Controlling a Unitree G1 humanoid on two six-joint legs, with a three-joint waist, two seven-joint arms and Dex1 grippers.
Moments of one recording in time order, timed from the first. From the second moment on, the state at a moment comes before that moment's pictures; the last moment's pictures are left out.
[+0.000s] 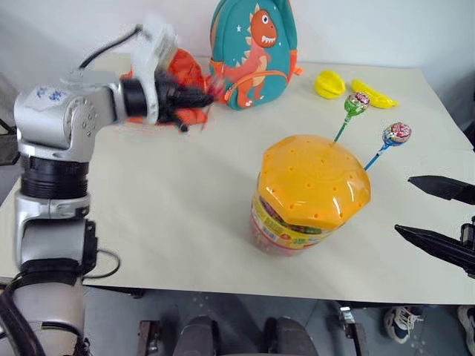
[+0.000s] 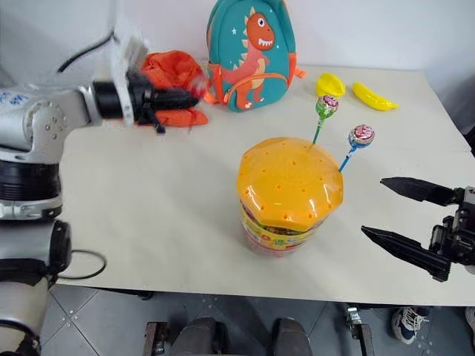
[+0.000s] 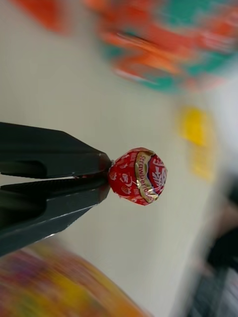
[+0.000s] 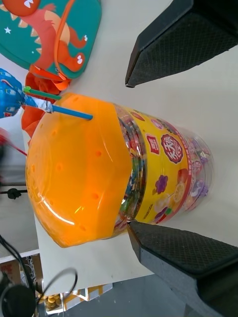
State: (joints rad) left arm -1.08 0.78 -0.13 0.13 -0.41 1.10 -0.76; right arm 0.21 -0.95 -0.88 -0.51 1.04 0.59 1.15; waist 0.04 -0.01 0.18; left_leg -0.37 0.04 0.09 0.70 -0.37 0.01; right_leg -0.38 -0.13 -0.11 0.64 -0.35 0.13
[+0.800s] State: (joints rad) left arm -0.99 1.04 -0.37 0.08 -0.27 1.44 -0.79; right arm 0.11 -0.98 -0.76 -0.44 1.00 0.61 1.16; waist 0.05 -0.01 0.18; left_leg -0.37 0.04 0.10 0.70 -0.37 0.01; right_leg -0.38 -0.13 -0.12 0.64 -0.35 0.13
